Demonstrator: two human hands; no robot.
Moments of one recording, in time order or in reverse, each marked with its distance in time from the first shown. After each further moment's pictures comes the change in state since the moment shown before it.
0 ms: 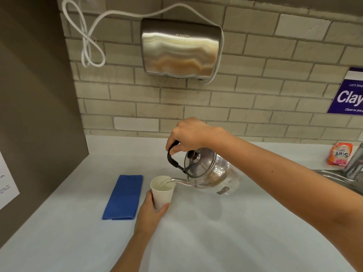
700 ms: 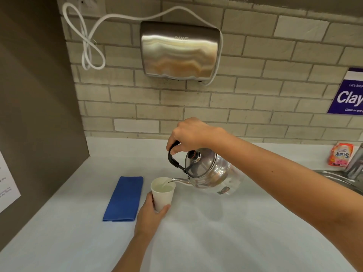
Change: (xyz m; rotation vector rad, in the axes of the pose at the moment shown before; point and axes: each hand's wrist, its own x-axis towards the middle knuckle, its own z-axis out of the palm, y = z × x) left_hand 0.002 -0.003 0.000 0.017 0.006 0.001; right_hand -0.003 0.000 -0.006 0.007 0.003 0.005
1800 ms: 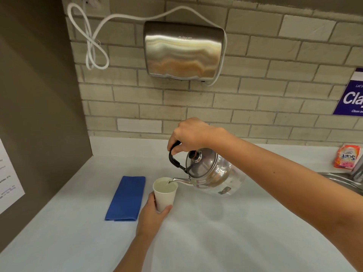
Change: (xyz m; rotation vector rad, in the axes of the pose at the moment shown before) left_hand 0.004 -0.007 0.003 -0.005 0.005 0.006; right_hand 0.005 0.001 0.003 -0.004 0.013 -0.024
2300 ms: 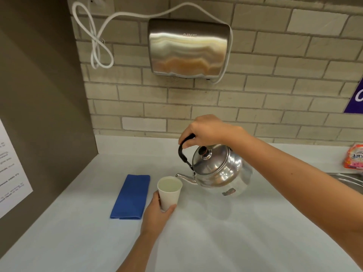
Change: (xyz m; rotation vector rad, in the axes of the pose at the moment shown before) left_hand -0.002 0.001 -0.001 -0.003 0.002 0.017; right_hand -0.011 0.026 0.012 0.158 0.057 0.103
